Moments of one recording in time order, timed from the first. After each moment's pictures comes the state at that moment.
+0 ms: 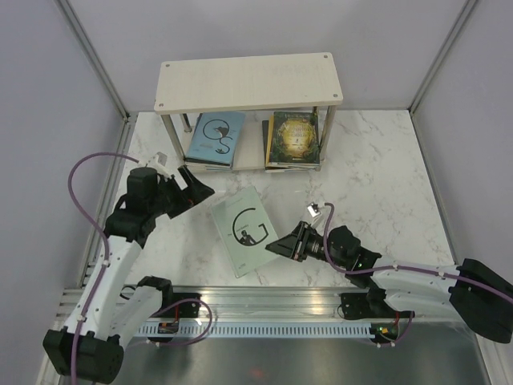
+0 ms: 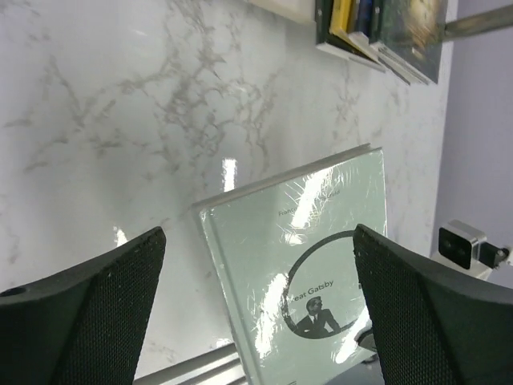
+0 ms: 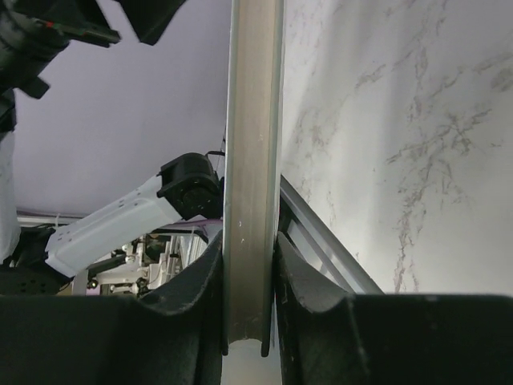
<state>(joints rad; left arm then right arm) -0.16 0.88 0.80 -0.53 0.35 -0.68 0.97 1.00 0.19 0.69 -0.17 1.20</state>
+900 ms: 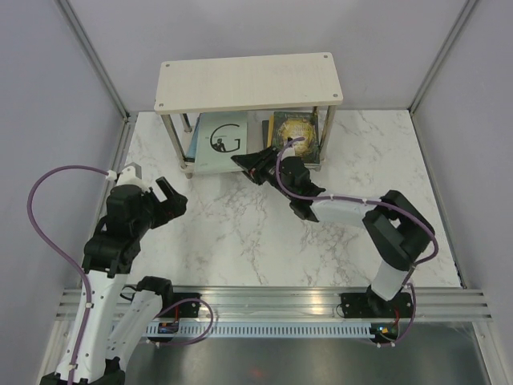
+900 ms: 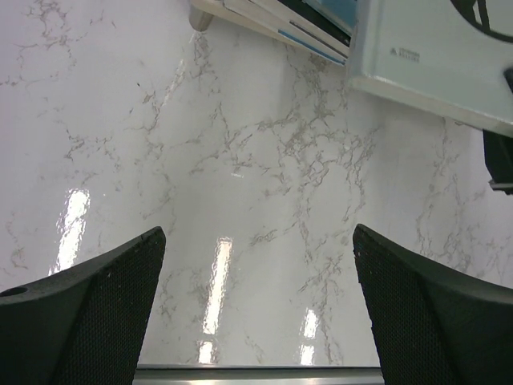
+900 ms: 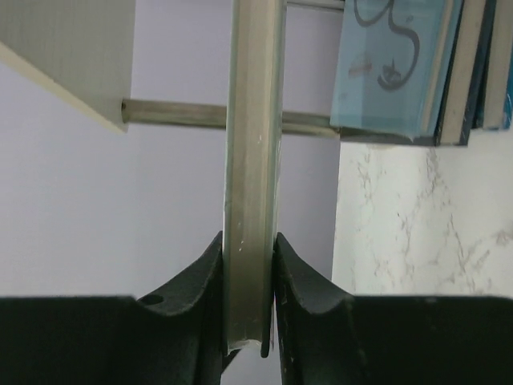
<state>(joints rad) -0.16 0.63 0.90 -0.84 -0.06 -0.53 0.77 1.70 0.94 0.75 0.00 1.42</state>
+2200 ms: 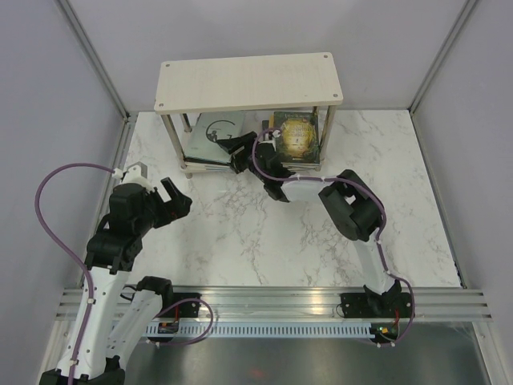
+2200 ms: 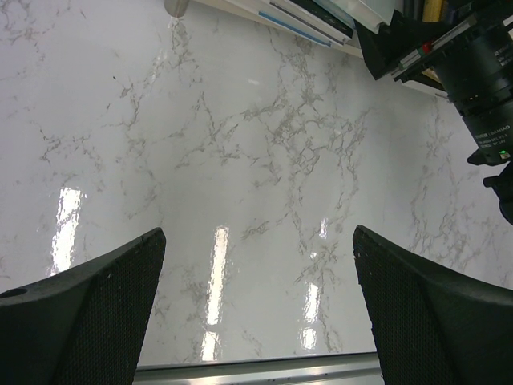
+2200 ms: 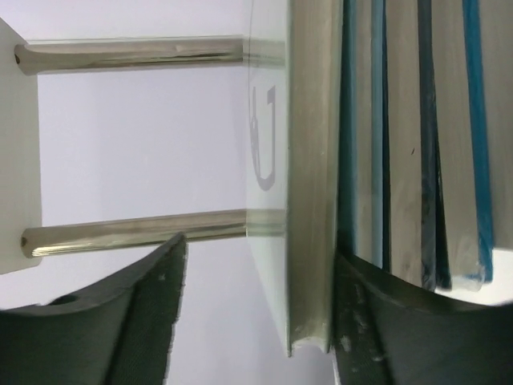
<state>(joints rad) -0.16 0.65 0.88 -0.81 0.01 -0.50 0.74 2.18 1.40 0.69 0.08 1.52</state>
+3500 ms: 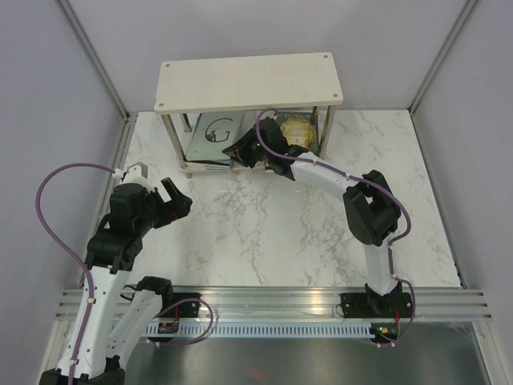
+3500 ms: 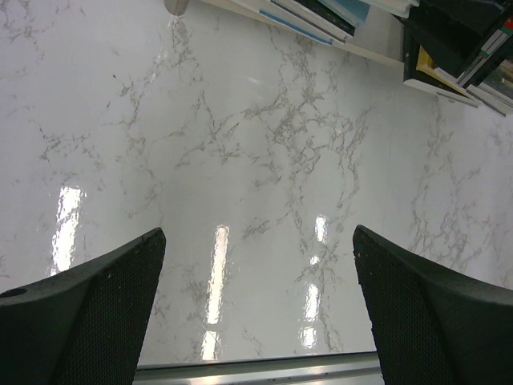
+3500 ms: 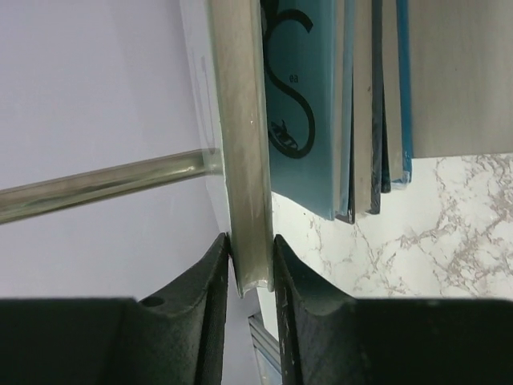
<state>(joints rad) -0.16 0.65 0.88 -0.81 0.01 -0.50 0.68 2.03 1.60 -0.03 -0.12 1.31</state>
